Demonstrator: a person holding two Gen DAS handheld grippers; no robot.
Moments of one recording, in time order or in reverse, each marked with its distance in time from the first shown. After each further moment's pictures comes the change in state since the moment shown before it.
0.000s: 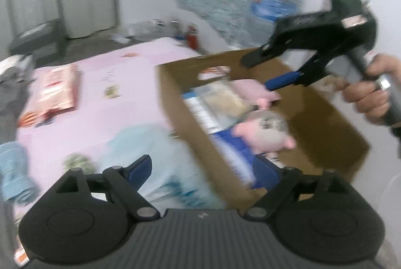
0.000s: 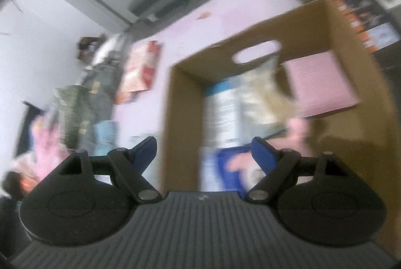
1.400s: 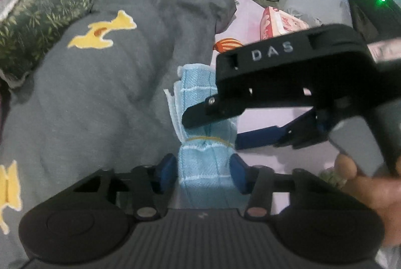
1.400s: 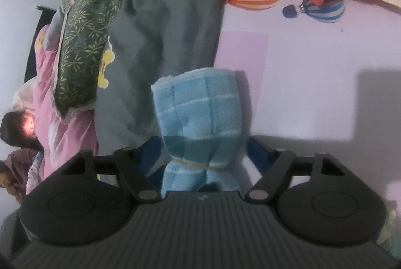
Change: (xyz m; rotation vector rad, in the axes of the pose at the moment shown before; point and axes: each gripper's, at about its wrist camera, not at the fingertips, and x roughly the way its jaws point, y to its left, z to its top) left arm 0.067 0.326 -0.065 -0.596 0.112 0.374; right arm 0.469 0.291 -0.028 -0.167 0.527 0.095
